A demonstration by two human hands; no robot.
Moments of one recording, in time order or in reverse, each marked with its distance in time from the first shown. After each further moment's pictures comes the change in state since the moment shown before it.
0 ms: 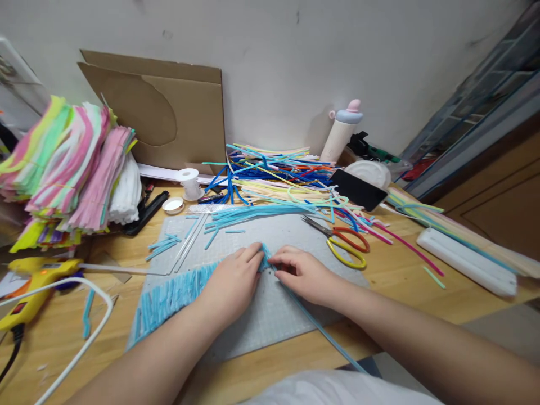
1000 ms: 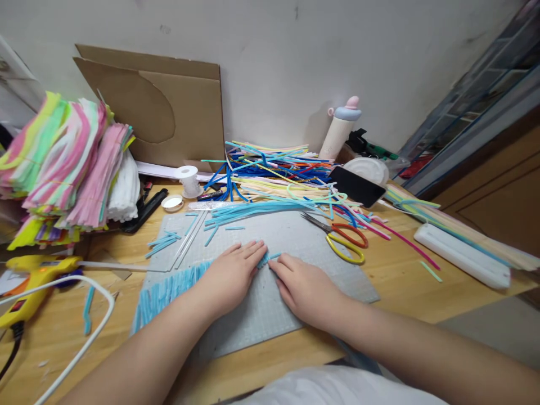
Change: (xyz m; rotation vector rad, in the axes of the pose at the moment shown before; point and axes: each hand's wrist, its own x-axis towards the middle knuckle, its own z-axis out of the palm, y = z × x) left_hand -0.001 -0.014 0.000 -0.067 -0.140 0.031; right_hand -0.024 -0.025 0.011 -0.614 -0.107 0.027
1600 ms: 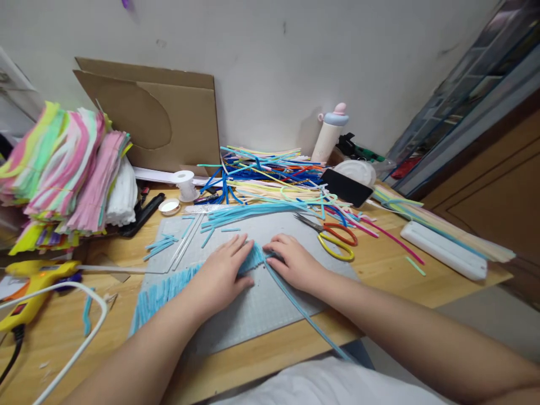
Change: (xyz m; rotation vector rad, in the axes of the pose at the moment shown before) left_hand -0.013 0.000 -0.008 0.007 0.066 -0.102; right_hand 0.027 0.033 0.005 0.305 0.229 -0.039
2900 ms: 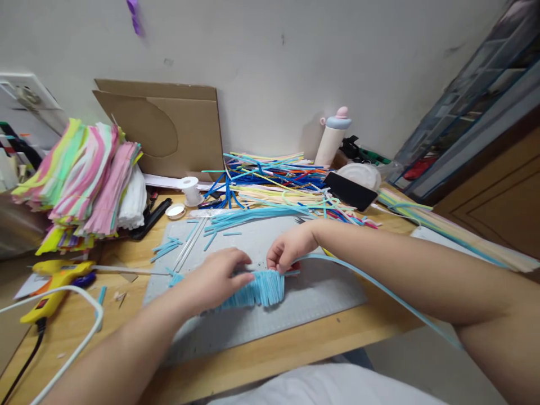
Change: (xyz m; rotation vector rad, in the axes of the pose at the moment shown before) left_hand 0.007 0.012 -0.035 -0.291 -0.105 -0.112; right_hand 0.072 0.027 -0.038 0.751 -1.314 0.218
